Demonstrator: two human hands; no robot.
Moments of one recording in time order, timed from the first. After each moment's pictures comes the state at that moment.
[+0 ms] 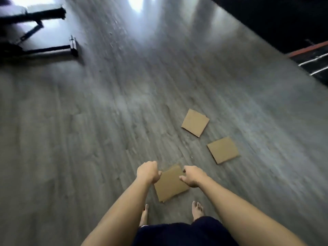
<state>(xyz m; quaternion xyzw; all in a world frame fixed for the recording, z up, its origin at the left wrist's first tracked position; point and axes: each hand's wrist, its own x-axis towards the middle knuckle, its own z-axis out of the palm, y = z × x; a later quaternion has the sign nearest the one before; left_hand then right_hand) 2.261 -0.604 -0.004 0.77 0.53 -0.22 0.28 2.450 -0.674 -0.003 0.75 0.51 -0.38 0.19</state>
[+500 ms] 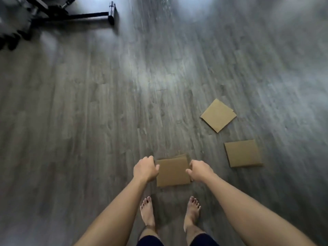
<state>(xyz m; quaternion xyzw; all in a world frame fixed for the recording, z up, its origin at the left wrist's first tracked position) 2.341 -0.642 -0.054 0.62 0.70 -0.16 0.31 2.569 -0.645 -0.092 0.68 0.57 -0.41 0.21</state>
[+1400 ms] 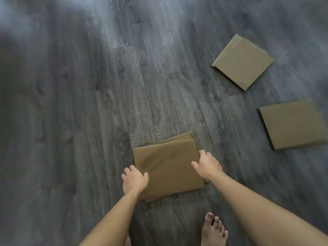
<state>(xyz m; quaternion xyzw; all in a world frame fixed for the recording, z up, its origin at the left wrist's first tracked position) 2.347 -0.662 -0.680 0.45 0.80 -0.16 0.37 2.611 -0.646 -0.675 0.77 0.49 -0.37 0.16</state>
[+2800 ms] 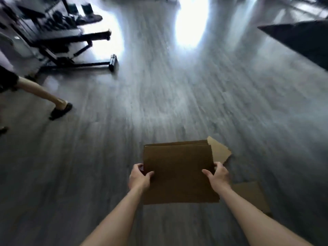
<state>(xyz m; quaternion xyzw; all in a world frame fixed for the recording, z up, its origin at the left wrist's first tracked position) 2.390 -0.531 -0.133 0.39 0.80 0.22 0.40 2.680 -0.548 -0.134 0.82 0.43 -0.31 -0.19</state>
